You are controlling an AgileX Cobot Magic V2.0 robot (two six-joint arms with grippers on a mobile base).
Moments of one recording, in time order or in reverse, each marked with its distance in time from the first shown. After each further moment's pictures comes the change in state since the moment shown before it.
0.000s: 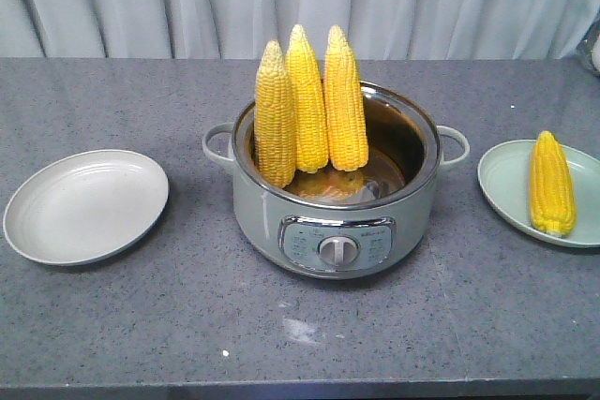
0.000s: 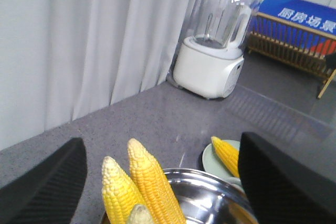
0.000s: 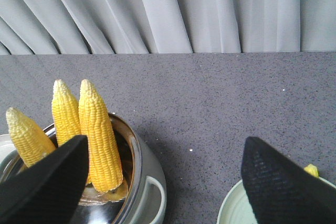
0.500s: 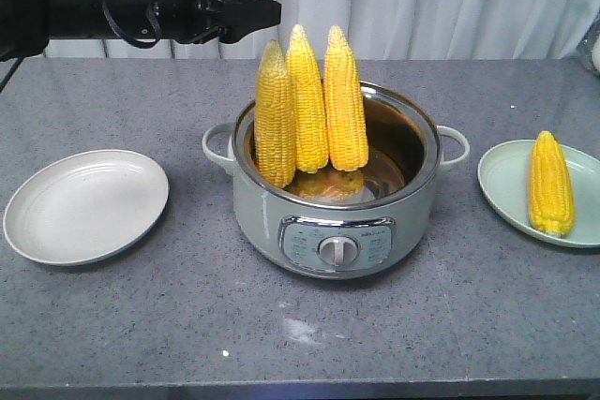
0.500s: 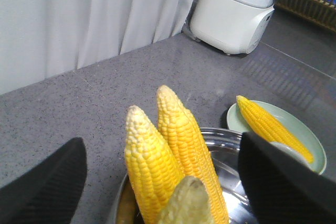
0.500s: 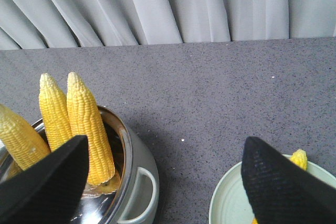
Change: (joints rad) left arm -0.054 0.179 -0.023 0.049 -0.058 0.000; right arm 0.000 0.000 0.000 -0.048 0.004 0.040
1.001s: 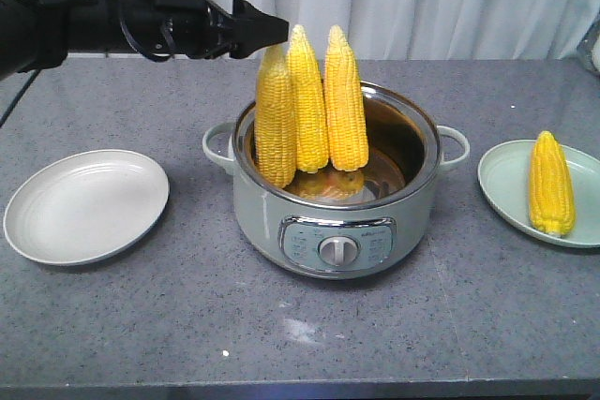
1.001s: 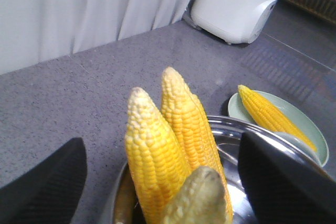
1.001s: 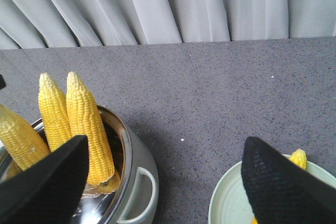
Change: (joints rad) left arm -0.018 0.047 -0.003 -0.003 -0.001 0.000; right arm 0.000 0.000 0.000 -0.002 0.000 0.000
